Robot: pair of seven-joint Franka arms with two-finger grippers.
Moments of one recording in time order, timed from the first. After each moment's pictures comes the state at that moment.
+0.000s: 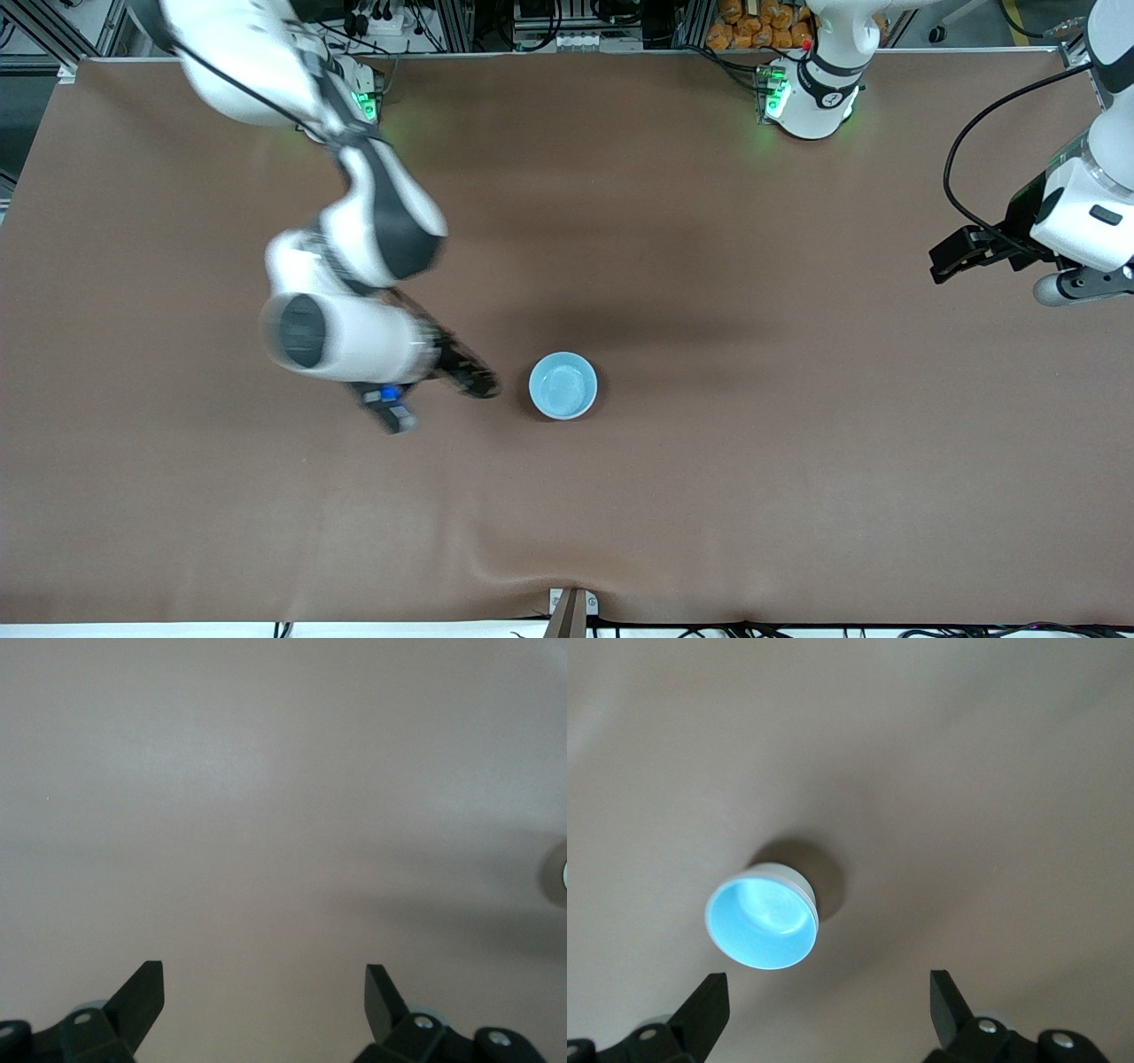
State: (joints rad) left arm 0.11 0.08 -0.25 -1.53 0.06 1.61 -0.30; right arm 0.37 0.64 -0.04 -1.13 0.35 1.72 0.99
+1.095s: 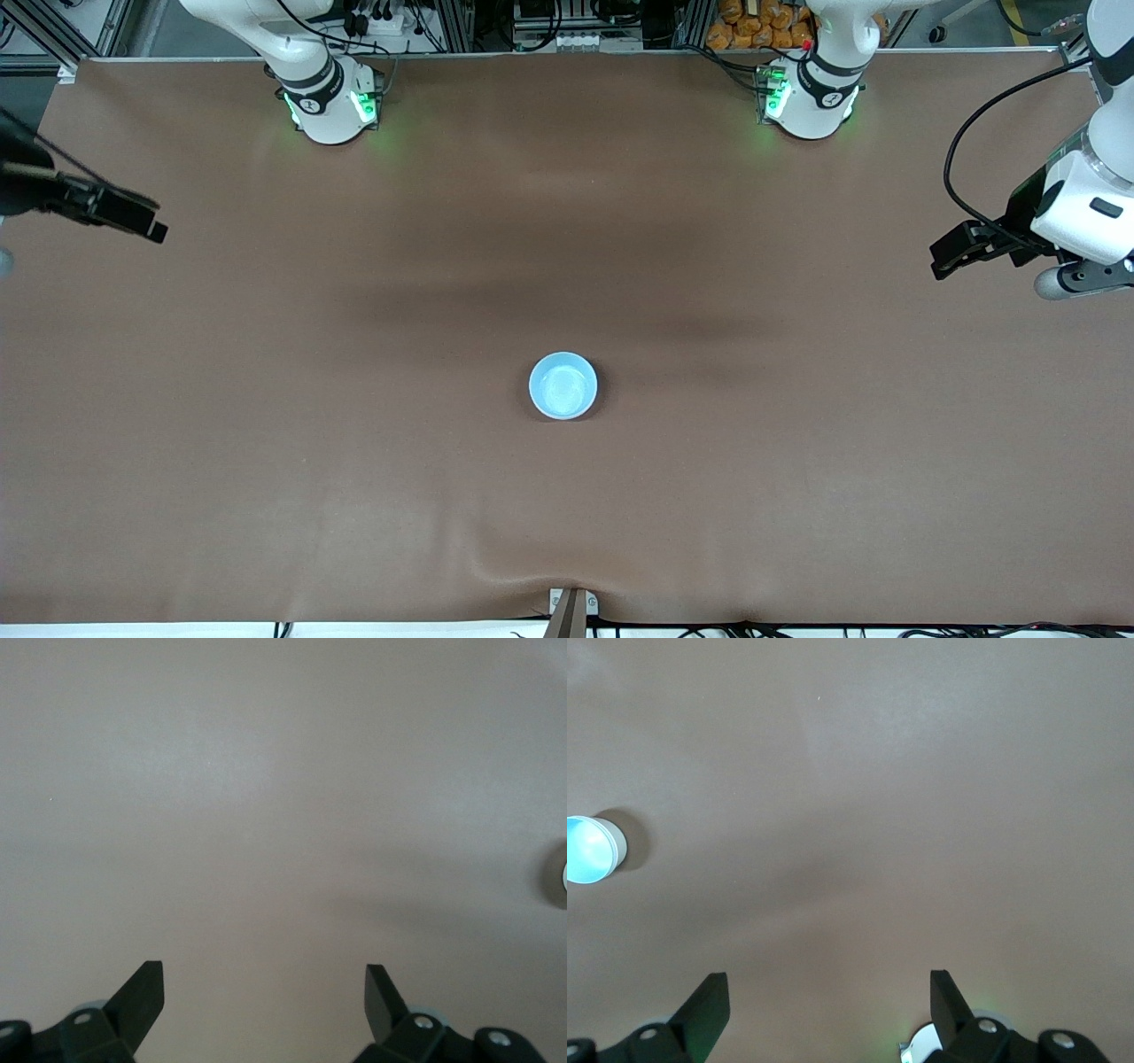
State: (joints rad) left arm 0.11 0.07 -0.25 -1.53 0.06 1.62 -0.30; right arm 0.05 0.10 -0.01 -1.34 0.07 1.33 0.33
